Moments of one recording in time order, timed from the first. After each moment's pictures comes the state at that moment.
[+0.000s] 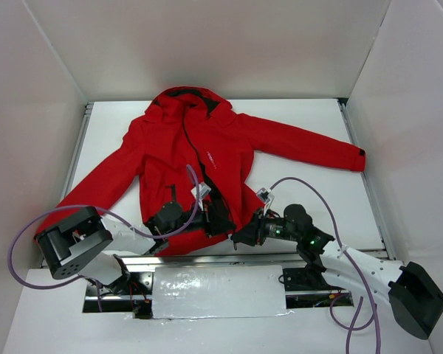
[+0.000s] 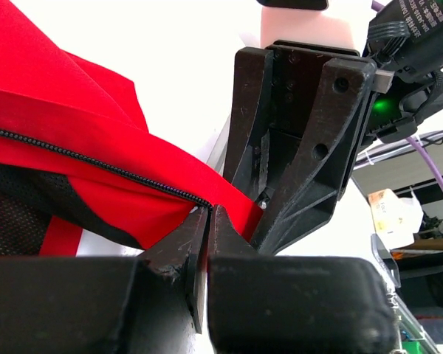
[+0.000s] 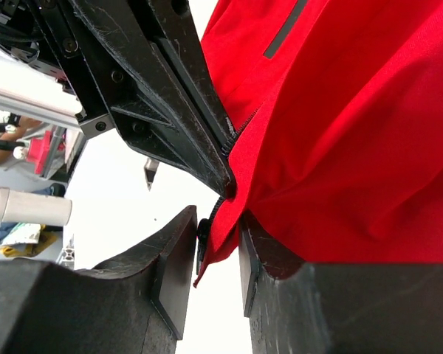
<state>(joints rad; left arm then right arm) -0.90 1.45 0.32 1.06 0.34 -0.79 0.74 0.77 0.12 0.41 -0.54 0.75</state>
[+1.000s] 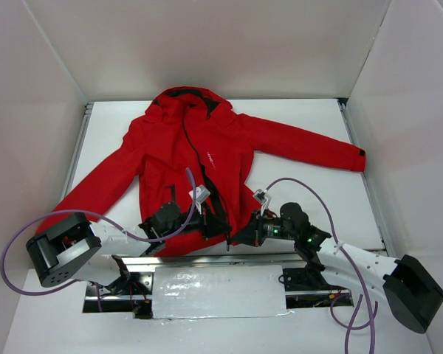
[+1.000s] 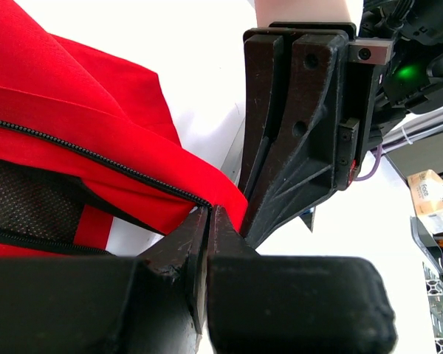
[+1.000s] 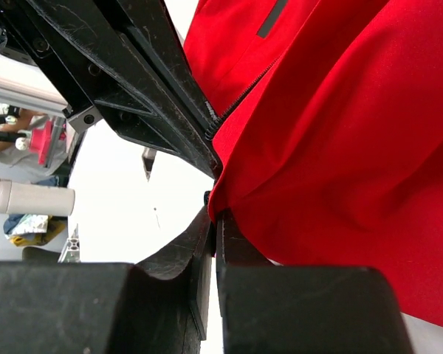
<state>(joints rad) -0.90 1.35 0.30 0.93 0.34 -0.66 0.74 0.84 0.14 0.41 -0.57 0.75</state>
